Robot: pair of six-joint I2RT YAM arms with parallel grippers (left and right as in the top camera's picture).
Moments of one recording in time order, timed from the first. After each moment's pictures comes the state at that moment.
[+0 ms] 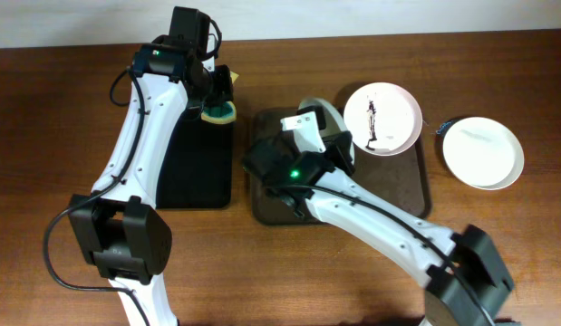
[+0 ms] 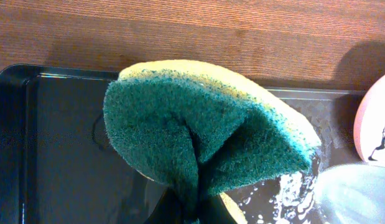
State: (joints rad) left arm -0.20 2.04 2.01 -1.10 0.08 -0.28; right arm 0.82 1.77 1.42 -1.02 1.22 0.50
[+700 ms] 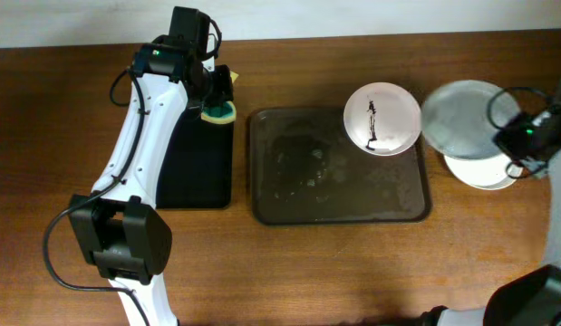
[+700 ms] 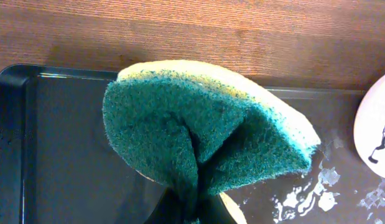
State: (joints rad) left arm -0.20 2.04 2.01 -1.10 0.08 -0.28; right arm -0.50 1.58 1.43 -0.97 -0.04 0.41
